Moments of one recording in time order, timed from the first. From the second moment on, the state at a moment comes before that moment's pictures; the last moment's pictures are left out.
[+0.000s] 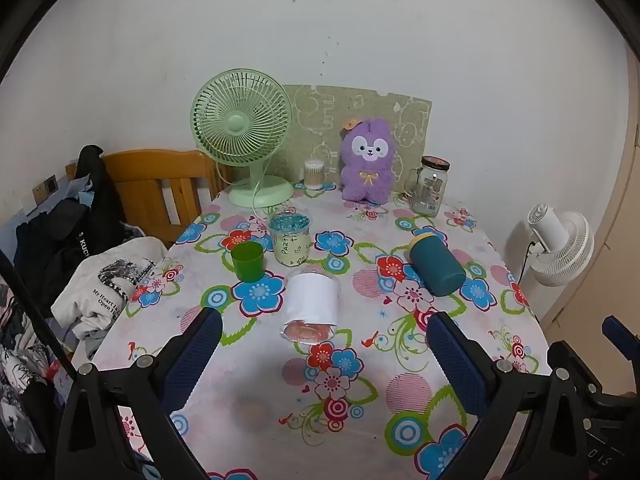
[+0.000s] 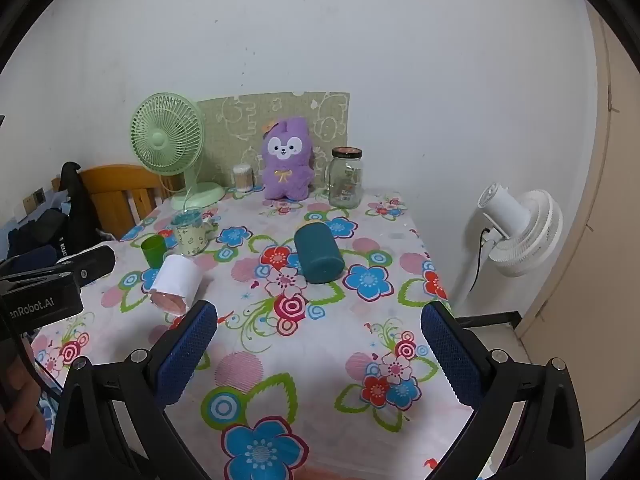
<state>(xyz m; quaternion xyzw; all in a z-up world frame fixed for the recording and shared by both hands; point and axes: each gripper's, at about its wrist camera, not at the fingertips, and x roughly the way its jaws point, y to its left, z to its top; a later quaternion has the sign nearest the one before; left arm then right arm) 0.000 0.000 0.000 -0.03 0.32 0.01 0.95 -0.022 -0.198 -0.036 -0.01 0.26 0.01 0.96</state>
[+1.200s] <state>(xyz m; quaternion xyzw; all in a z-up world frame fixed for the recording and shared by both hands) -0.002 0.001 0.003 -0.03 0.30 0.01 0.95 -0.025 -0.195 -0.027 -0.03 0.25 -0.01 0.97</state>
